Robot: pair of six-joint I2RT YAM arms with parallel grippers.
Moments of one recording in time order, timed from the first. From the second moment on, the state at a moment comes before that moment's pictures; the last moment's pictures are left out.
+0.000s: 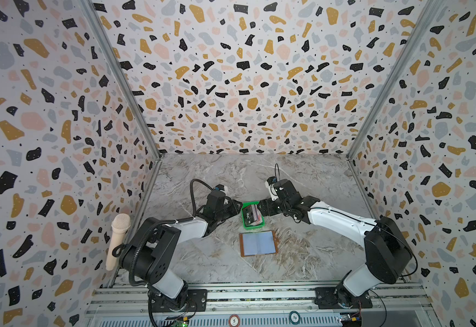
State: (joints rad) left arm -0.44 1.60 0.66 0.36 0.27 -0.77; right arm 0.71 1.58 1.07 -0.27 -0.05 0.33
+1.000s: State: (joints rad) left arm -0.42 1.75 0.58 0.66 0.35 -0.90; right arm 0.69 1.56 1.07 -0.28 -0.04 0.33
